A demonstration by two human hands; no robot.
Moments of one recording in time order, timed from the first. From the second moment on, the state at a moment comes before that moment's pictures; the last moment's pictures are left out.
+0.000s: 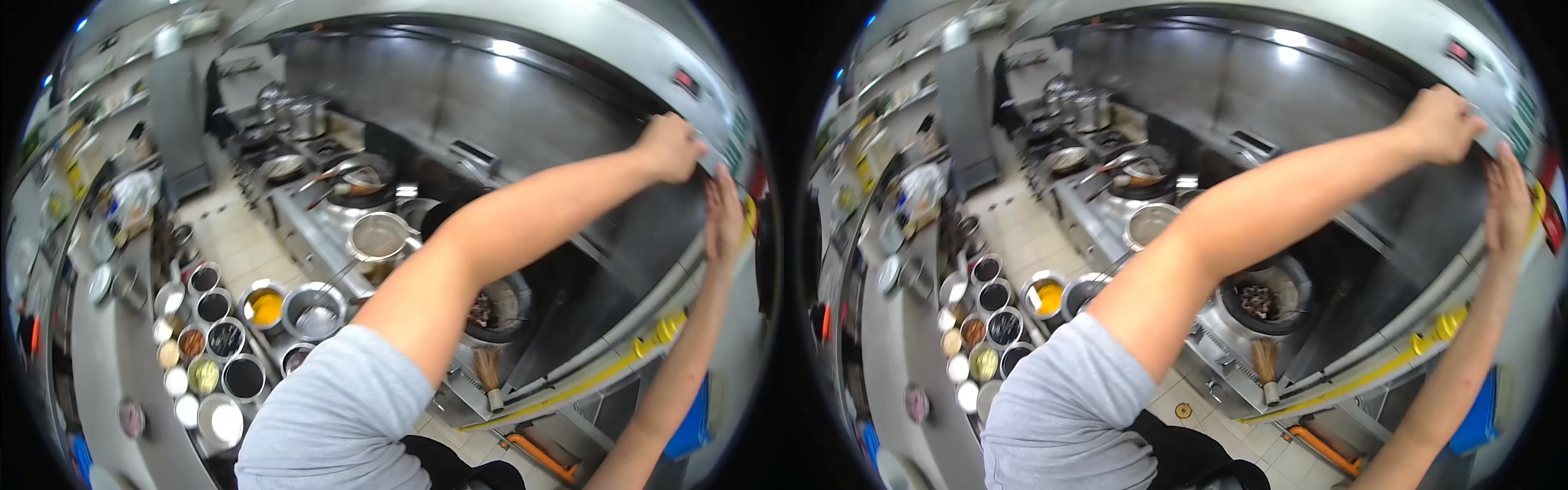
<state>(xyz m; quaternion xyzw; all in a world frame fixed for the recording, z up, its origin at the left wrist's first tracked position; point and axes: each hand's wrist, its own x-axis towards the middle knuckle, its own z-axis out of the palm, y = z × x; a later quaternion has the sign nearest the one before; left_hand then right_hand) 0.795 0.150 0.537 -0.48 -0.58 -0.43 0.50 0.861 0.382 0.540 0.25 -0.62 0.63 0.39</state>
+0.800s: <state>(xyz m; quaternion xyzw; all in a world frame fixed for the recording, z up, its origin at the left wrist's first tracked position) 0.808 0.146 0.536 -0.47 -0.60 -0.57 0.32 0.902 0.326 0.542 0.32 -0.69 0.56 0.33</state>
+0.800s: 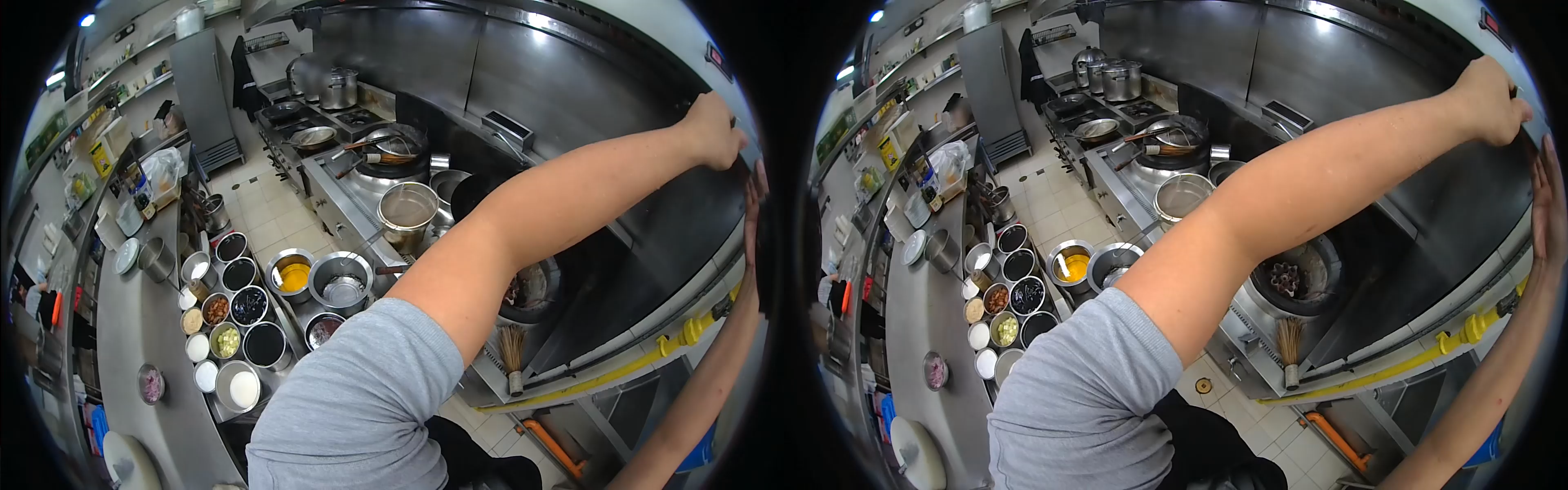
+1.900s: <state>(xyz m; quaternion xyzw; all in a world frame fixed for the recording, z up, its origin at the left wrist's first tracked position) 0.832 0.132 0.530 -0.52 -0.43 -0.71 0.22 0.866 0.362 0.536 0.26 -0.62 0.63 0.40</state>
